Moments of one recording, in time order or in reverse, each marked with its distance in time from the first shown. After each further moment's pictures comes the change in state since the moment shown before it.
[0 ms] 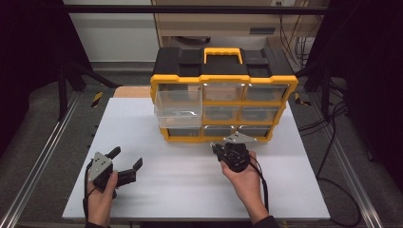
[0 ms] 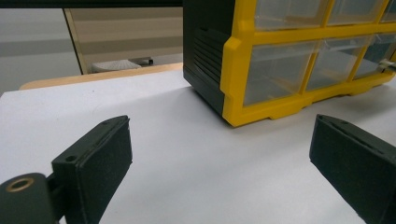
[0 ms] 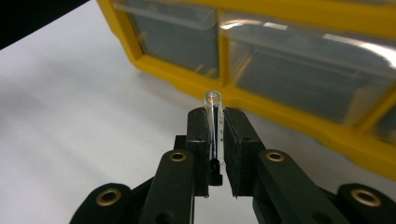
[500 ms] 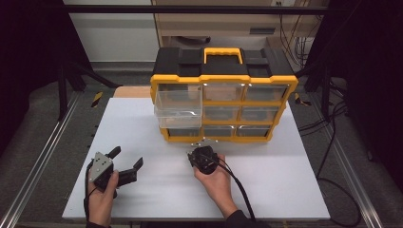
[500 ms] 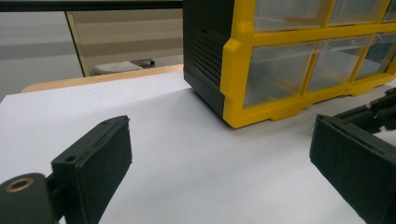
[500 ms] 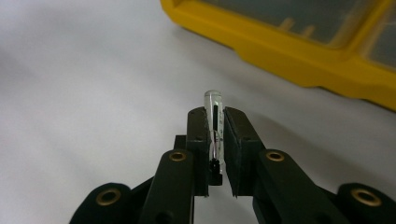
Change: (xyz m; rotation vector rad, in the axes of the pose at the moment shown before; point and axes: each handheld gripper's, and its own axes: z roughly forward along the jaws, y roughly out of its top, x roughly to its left) left arm -0.002 0.000 0.002 0.004 0.002 0.012; right arm 0.051 -0.014 0.083 0.144 0.032 -0.051
